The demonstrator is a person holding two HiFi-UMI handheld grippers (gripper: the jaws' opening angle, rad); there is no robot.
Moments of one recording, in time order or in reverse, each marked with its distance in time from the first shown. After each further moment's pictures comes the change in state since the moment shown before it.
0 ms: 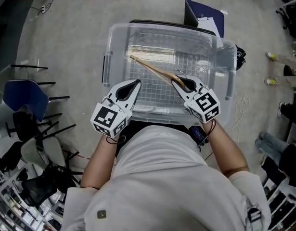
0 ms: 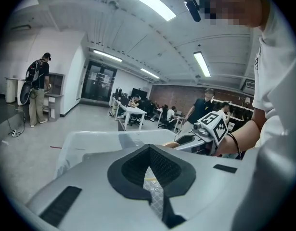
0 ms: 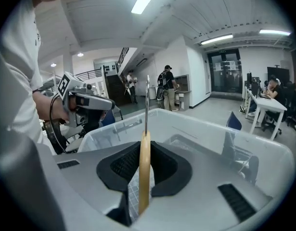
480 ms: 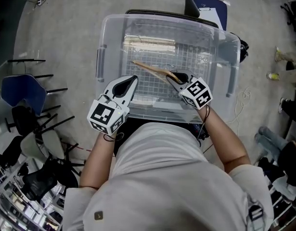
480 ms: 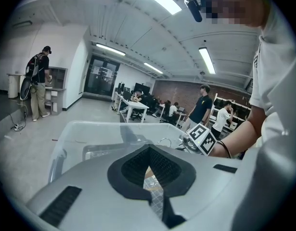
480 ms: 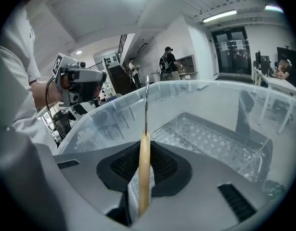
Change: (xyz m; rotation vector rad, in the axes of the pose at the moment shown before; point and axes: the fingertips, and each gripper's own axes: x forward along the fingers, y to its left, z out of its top) left arm 0.016 0.008 -0.028 -0.036 0.062 0.026; right arm 0.053 -0.012 -0.094 0.065 0.168 0.128
